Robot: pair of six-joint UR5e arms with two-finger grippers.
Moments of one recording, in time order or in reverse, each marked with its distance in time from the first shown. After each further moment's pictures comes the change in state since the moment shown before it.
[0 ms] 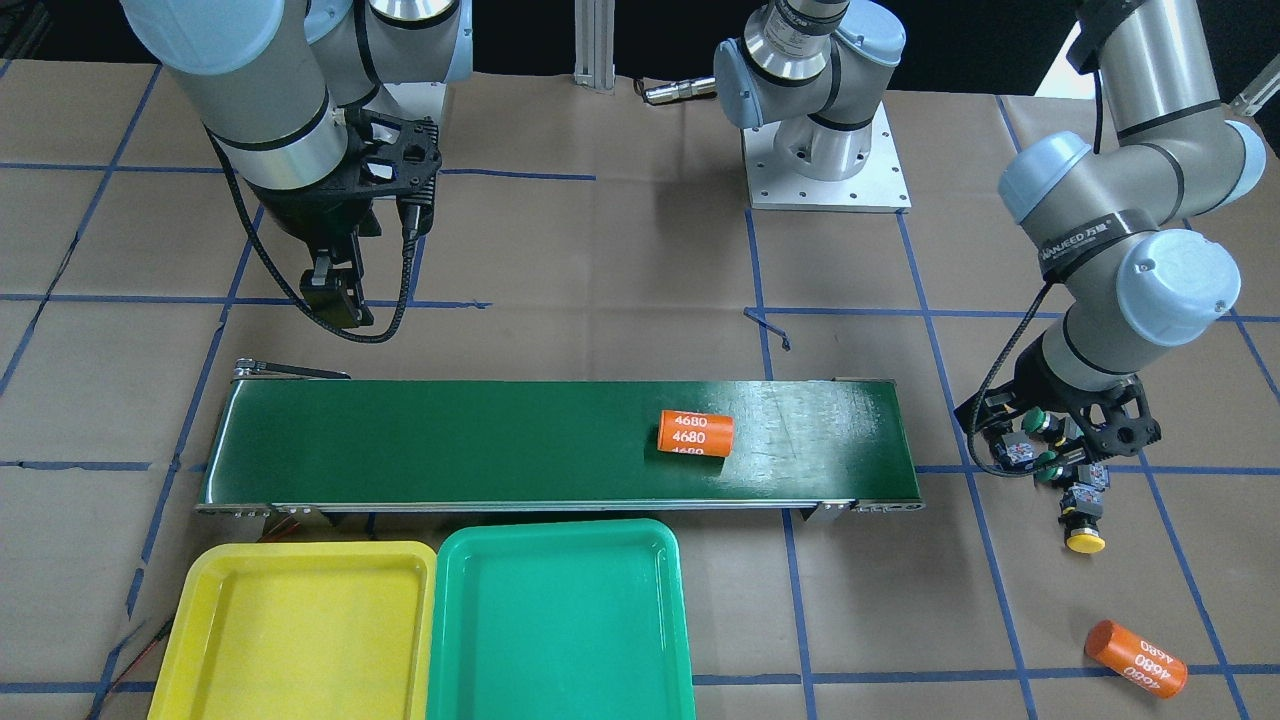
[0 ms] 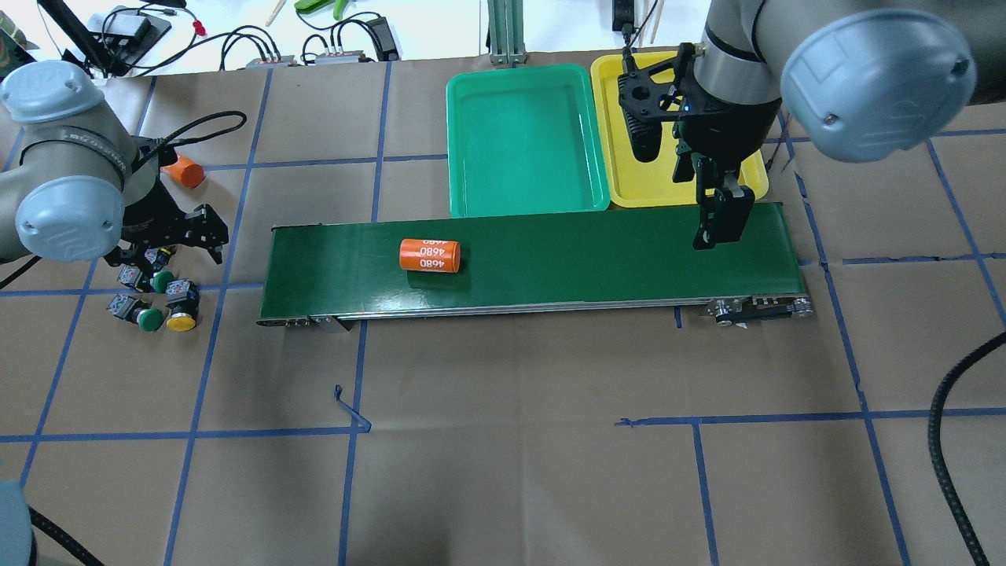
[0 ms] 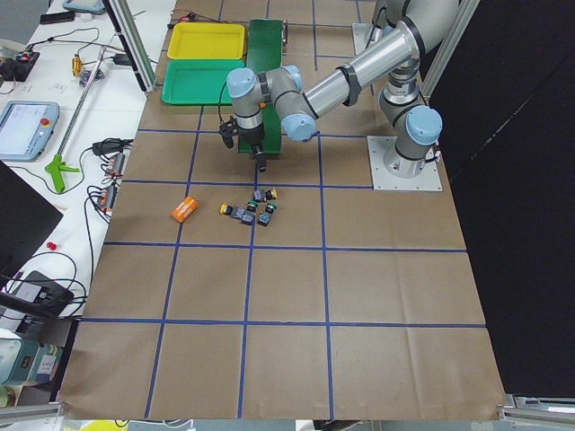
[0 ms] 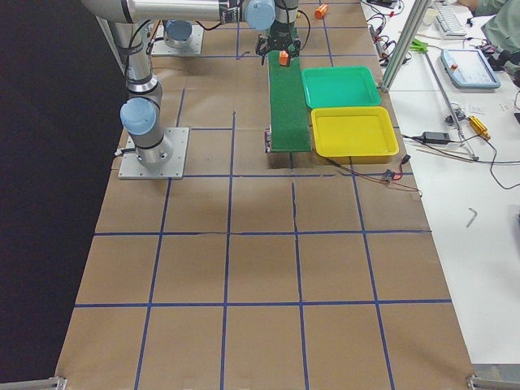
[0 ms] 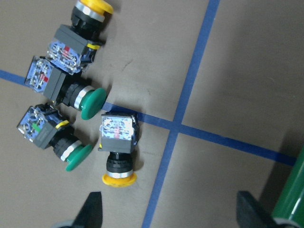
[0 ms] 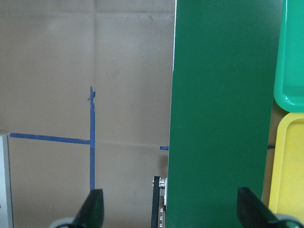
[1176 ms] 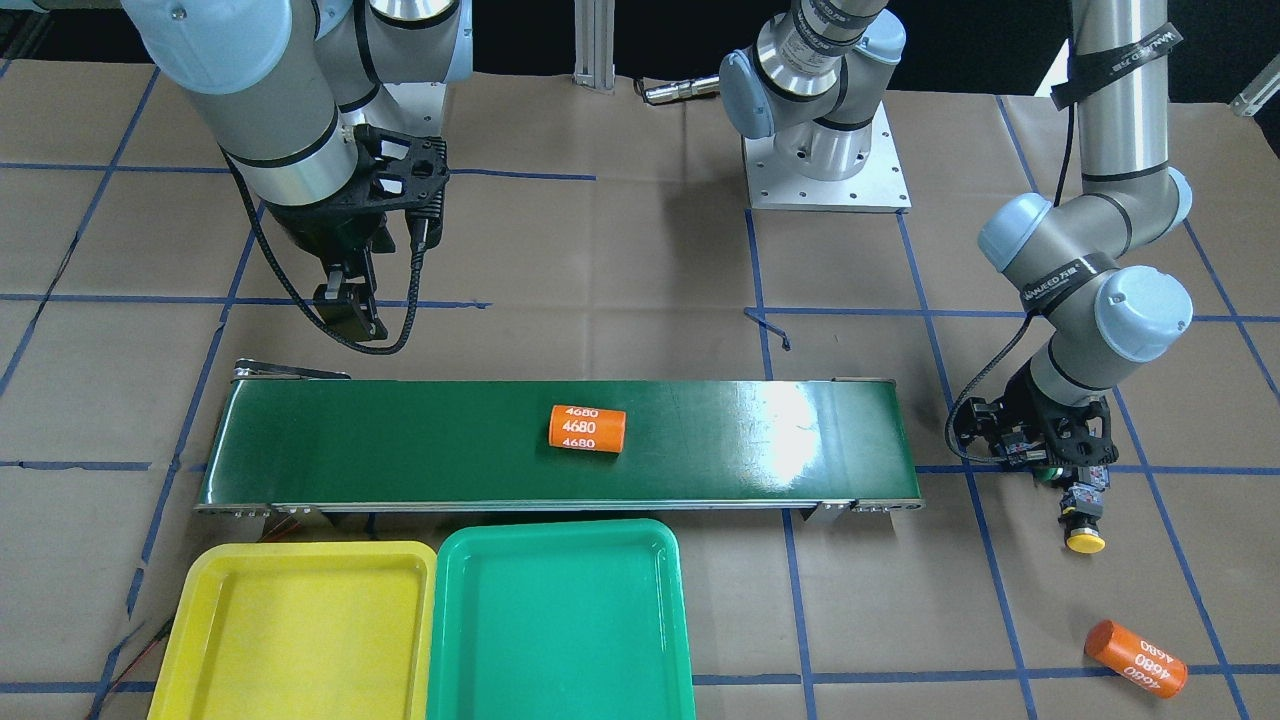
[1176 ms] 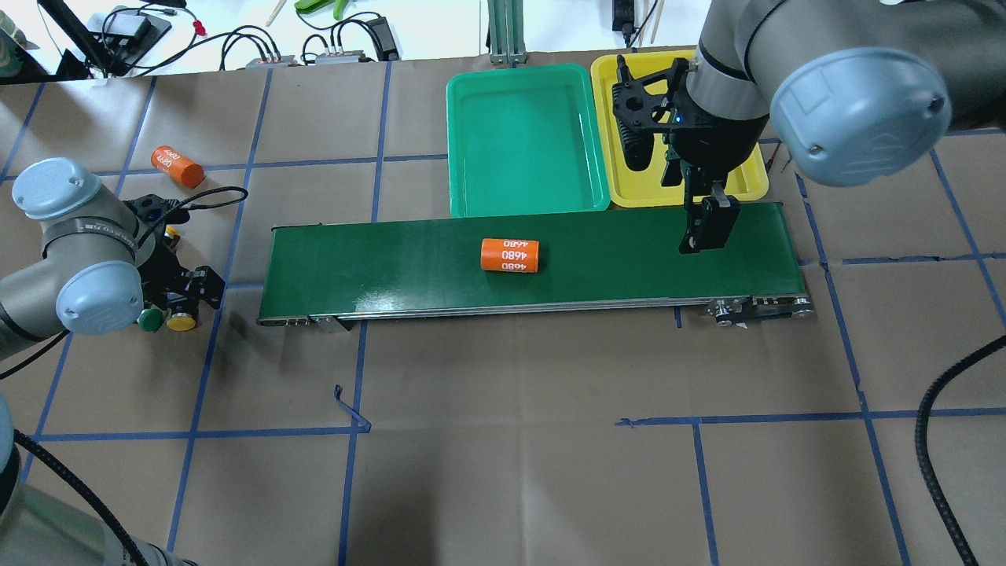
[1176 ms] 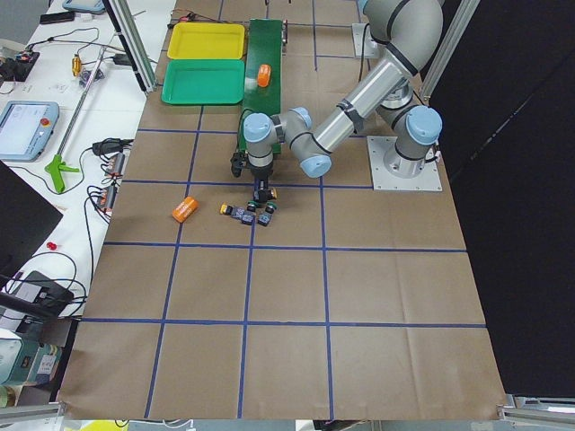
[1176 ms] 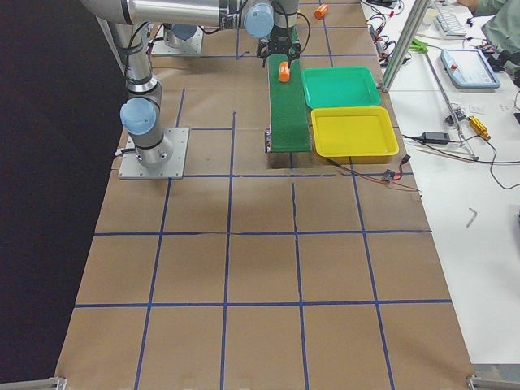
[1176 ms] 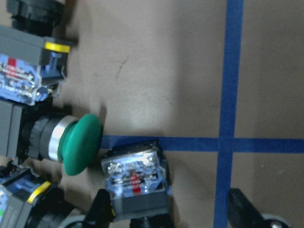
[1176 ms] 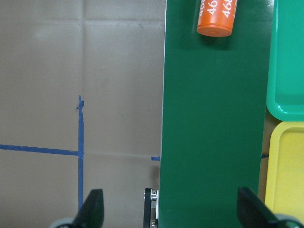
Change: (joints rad) left arm 0.108 -0.095 -0.192 0.361 -0.070 0.304; right arm -0.001 -0.002 0.046 -0.083 0.016 0.004
